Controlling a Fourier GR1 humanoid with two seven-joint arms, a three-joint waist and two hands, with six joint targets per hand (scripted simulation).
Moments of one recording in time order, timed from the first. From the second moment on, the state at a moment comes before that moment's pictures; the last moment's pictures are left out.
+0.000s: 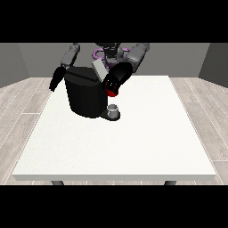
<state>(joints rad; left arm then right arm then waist) -1.30 0.54 0.09 -0.64 -0.90 -0.20 -0.28 -0.51 -0.09 -0.05 -1.30 0.20 -0.19 0.04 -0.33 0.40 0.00</state>
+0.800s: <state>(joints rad) -1.28 0.52 0.09 -0.61 -0.91 -0.22 -0.27 -0.47 -0.08 -0.08 -1.24 0.18 -0.21 0.02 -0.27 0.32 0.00</state>
